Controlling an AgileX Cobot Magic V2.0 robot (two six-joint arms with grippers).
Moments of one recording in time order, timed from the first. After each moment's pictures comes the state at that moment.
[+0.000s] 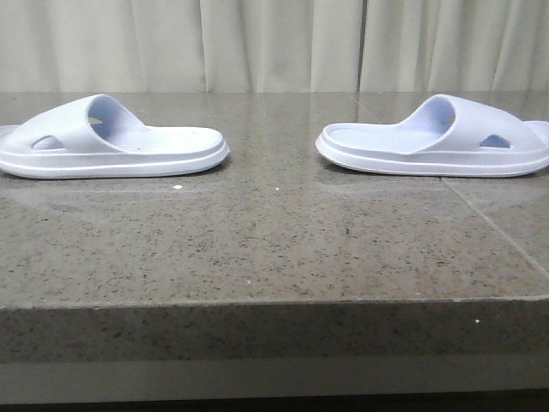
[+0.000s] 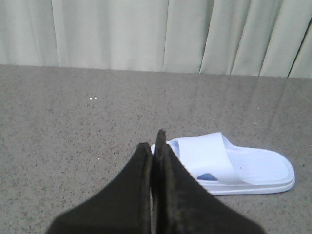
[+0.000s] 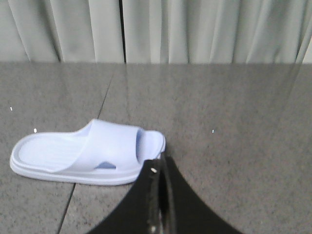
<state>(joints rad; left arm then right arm) -0.02 0.47 -0.67 -0.09 0.51 0.02 0.00 0.46 -0.58 0.00 0.42 0.05</state>
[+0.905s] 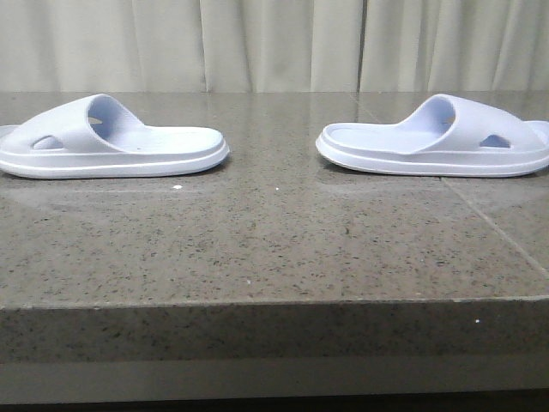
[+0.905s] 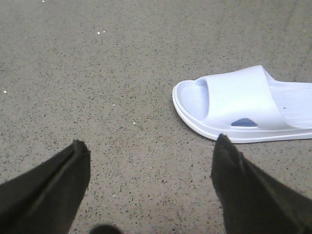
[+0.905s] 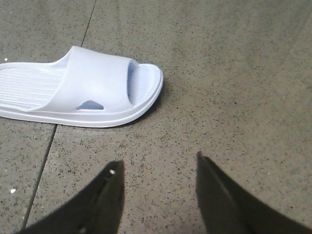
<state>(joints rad) -0.02 0.68 -0.67 0.01 0.55 0.02 0.00 0.62 -0.58 -0.01 0.49 0.04</state>
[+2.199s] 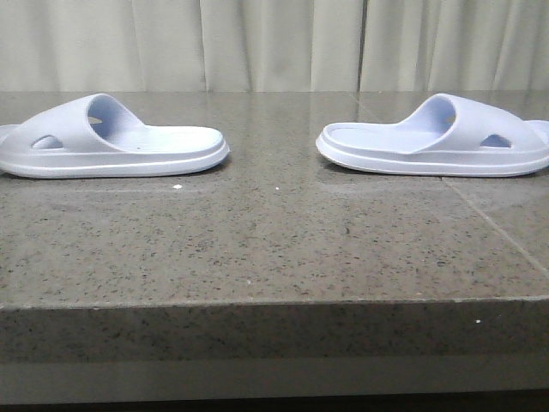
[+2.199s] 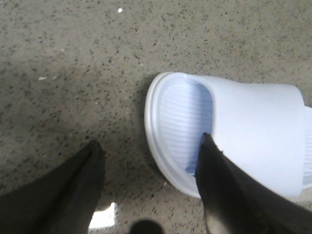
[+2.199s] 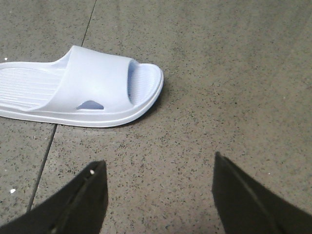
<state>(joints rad) 0.24 1.56 -1.19 -0.71 0.87 0.50 0.00 0.62 -0.58 -0.01 0.49 0.04</state>
